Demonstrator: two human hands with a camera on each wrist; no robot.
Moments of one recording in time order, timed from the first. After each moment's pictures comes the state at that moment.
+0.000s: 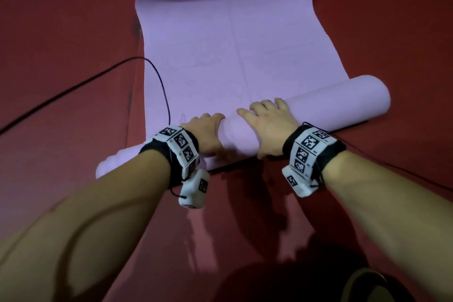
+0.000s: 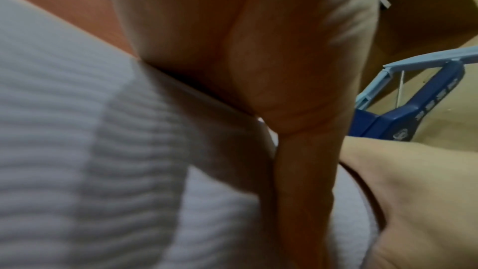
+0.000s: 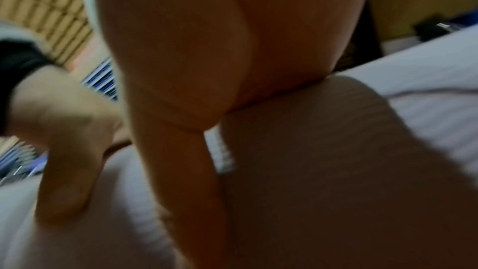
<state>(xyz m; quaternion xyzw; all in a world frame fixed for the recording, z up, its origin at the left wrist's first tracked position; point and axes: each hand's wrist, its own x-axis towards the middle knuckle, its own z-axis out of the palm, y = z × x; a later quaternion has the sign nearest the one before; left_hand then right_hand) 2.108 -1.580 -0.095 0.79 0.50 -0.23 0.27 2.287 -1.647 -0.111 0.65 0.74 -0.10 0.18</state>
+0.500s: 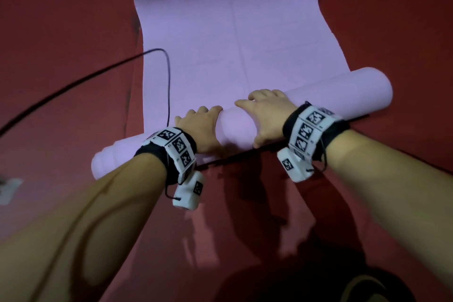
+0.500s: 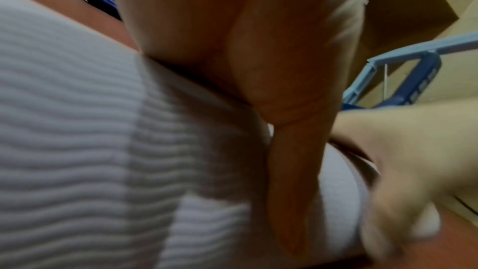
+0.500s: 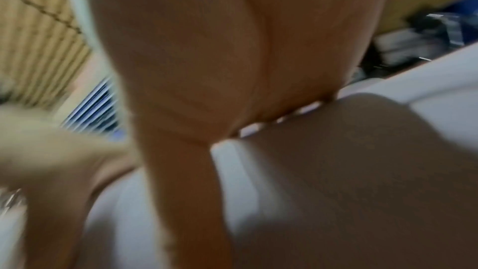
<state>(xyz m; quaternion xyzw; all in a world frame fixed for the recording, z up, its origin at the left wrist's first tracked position) 2.108 -1.571 -0.104 0.81 0.51 -0.20 0.20 2.298 -1.608 -0.101 0.64 0.73 -0.17 0.18</state>
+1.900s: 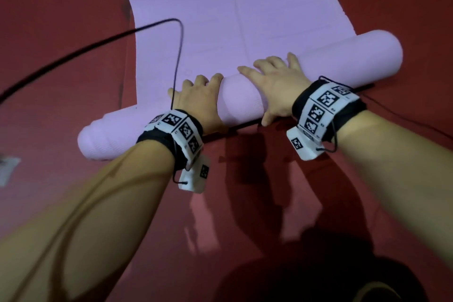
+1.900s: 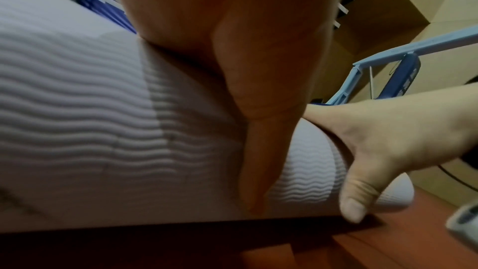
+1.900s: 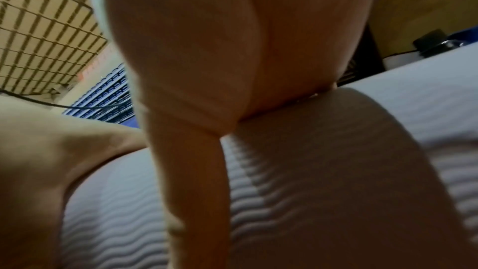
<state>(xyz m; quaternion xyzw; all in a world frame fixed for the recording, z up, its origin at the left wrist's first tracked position) 2.123 -1.531 -0.117 0.83 0.53 -0.13 0.14 2.318 -1.568 -0.106 0.66 0.73 -0.09 0.18</state>
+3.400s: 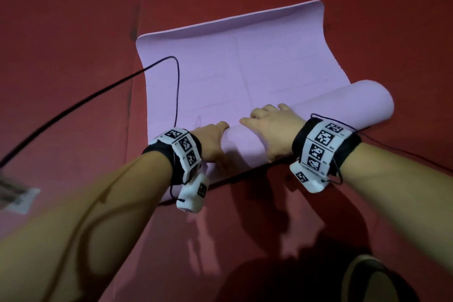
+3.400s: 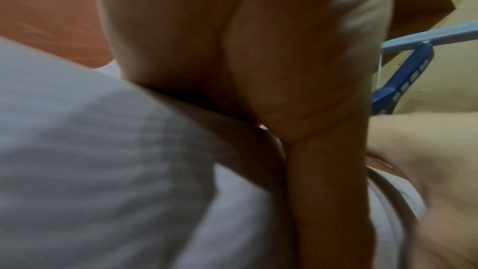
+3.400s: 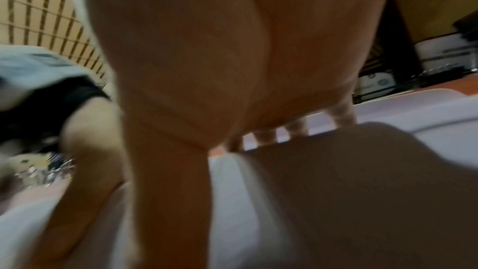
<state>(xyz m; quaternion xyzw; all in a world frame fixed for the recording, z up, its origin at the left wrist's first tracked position) 2.105 -1.595 -0.099 0.79 0.45 -0.24 0.34 2.290 -1.666 -0.086 0.62 0.73 -0.17 0.23</state>
